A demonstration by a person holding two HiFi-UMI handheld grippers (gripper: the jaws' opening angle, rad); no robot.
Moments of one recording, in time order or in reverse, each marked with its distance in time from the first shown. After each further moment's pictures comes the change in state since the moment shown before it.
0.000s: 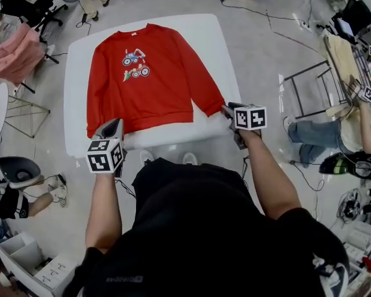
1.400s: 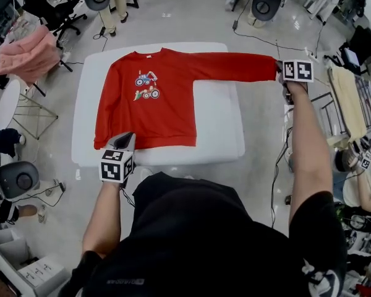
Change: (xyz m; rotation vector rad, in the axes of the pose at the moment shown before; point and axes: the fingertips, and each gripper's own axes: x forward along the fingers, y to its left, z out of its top) left arm 0.006 -0.020 0.014 0.065 0.010 -0.003; right arm -0.100 -0.153 0.310 -0.248 -0.191 -0.309
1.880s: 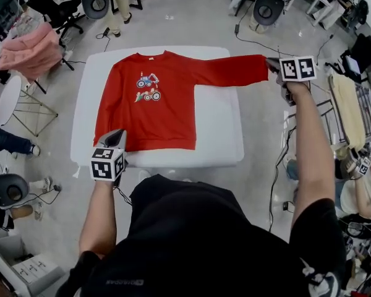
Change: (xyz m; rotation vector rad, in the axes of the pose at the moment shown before) left arm -0.016 0.032 0.015 -0.044 -0.049 0.069; right arm -0.024 0.085 0.047 -0.136 0.007 0.248
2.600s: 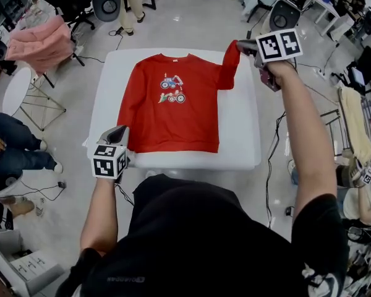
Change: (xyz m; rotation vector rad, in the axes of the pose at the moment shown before) left arm -0.032 0.086 0.000 -0.003 -0.037 0.028; right arm 0.052 0.213 0.133 -0.082 -0.030 0.256
